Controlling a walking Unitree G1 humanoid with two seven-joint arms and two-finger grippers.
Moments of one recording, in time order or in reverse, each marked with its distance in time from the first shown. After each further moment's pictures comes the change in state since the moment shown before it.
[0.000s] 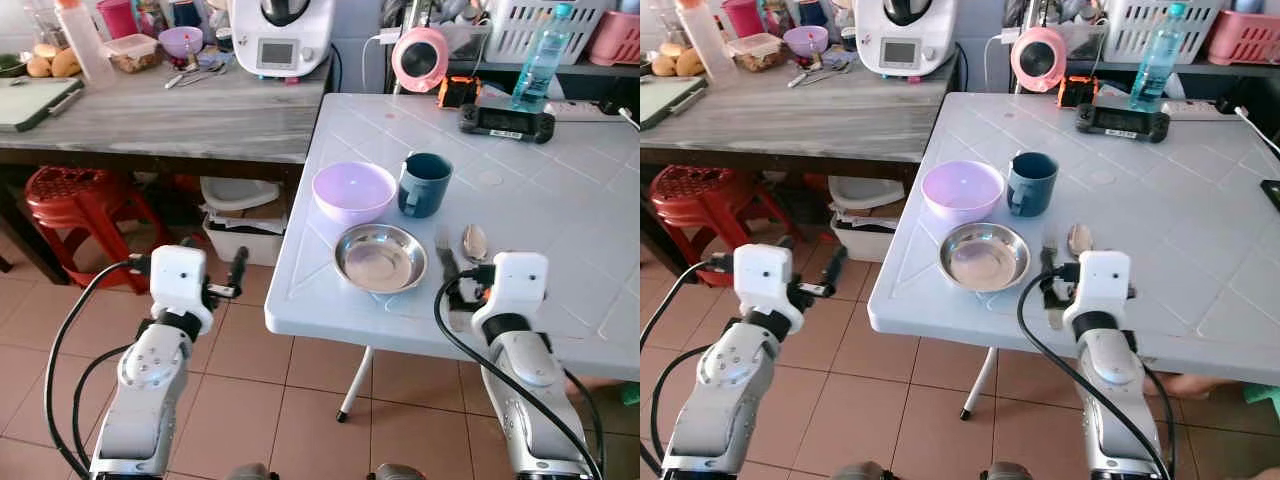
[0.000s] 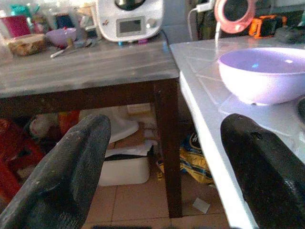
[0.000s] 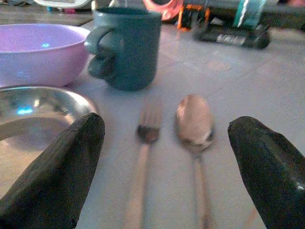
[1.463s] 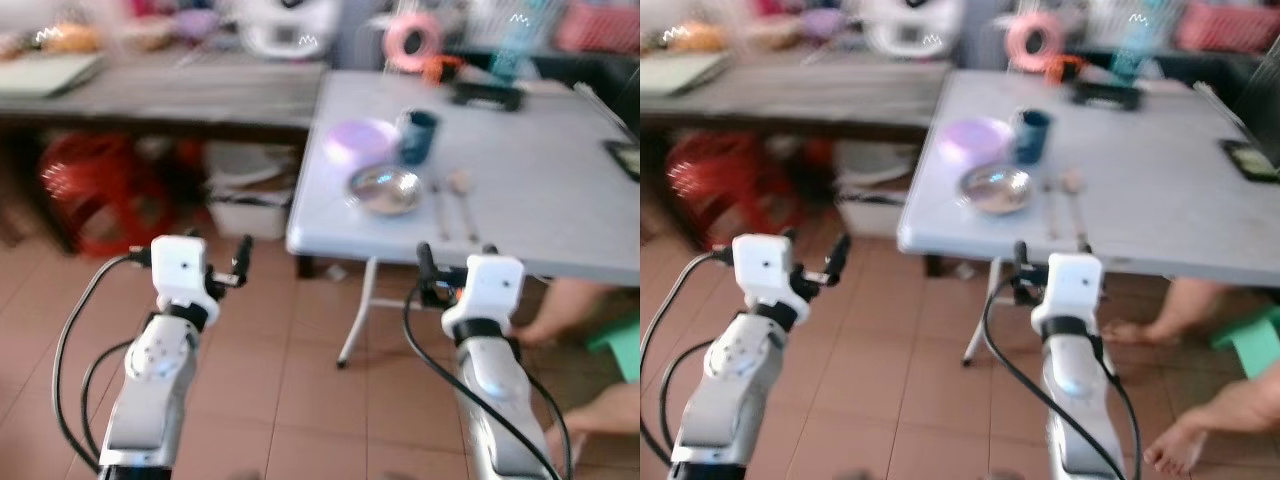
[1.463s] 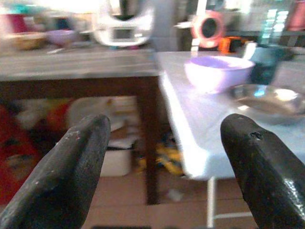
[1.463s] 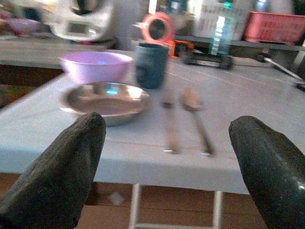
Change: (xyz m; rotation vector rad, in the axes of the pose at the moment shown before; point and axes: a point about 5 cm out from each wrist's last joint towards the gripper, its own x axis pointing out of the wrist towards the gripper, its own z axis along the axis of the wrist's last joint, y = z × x) left arm 0.010 -0.012 0.006 -0.095 -0.041 0.015; right arm -0.015 0.031 0.015 -0.030 -0.136 -0.049
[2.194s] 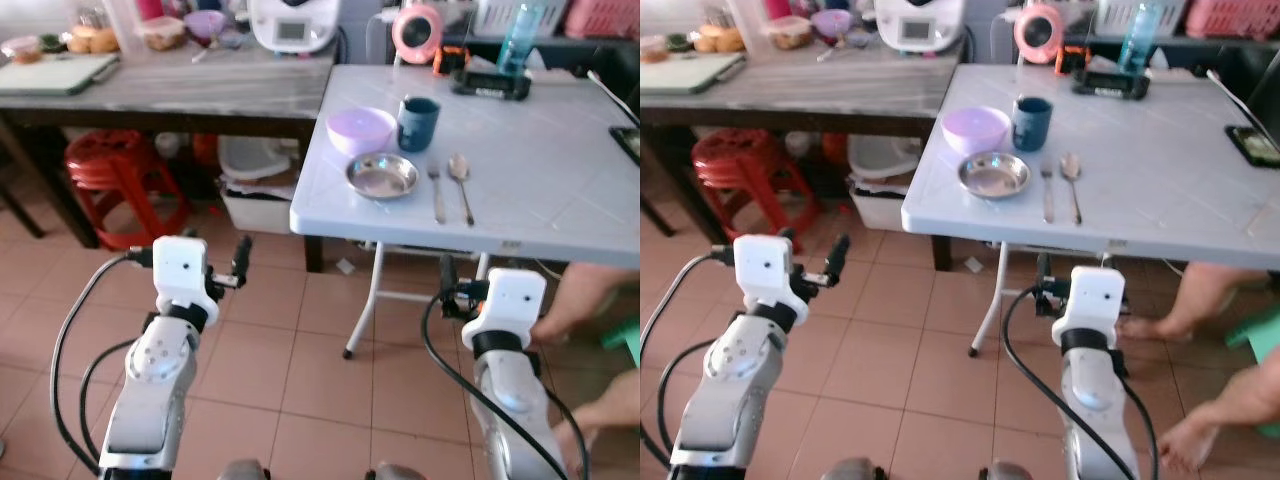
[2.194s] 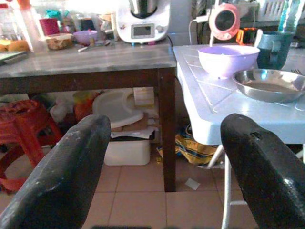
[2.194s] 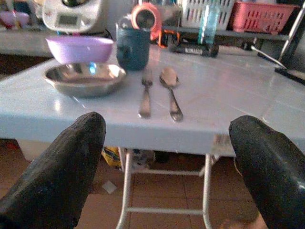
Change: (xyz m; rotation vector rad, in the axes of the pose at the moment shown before) left arm -0.003 0.008 0.003 0.050 0.014 0.031; right arm -0.005 -0.013 -0.010 0.007 0.002 -0.066
